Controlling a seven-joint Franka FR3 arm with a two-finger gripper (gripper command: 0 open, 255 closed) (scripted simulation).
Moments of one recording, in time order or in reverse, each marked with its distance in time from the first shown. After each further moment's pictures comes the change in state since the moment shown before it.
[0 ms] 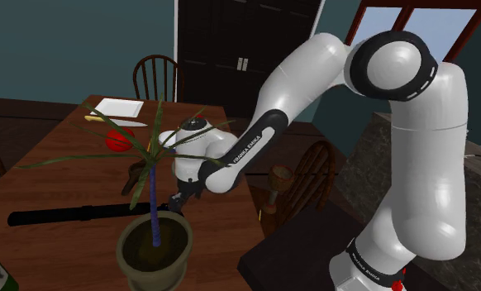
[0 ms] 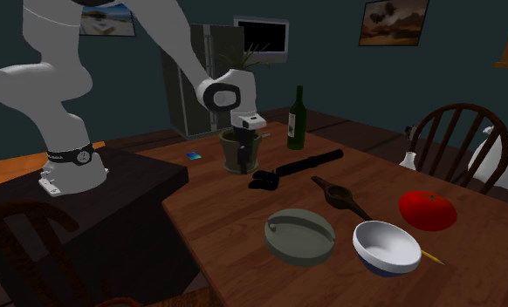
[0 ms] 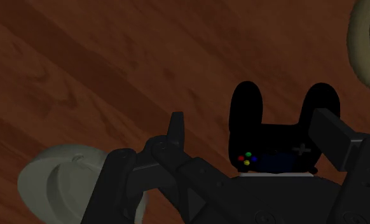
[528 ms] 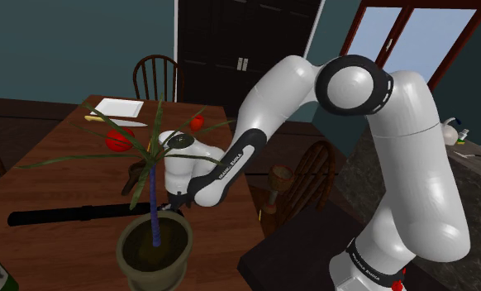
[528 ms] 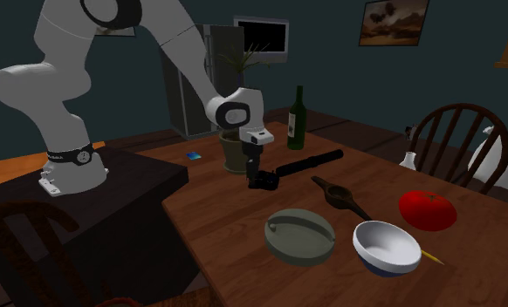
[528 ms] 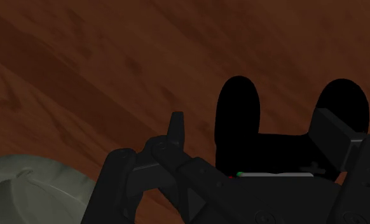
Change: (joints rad) arm 0.073 0.188 -0.061 0.146 -0.066 0.048 0.055
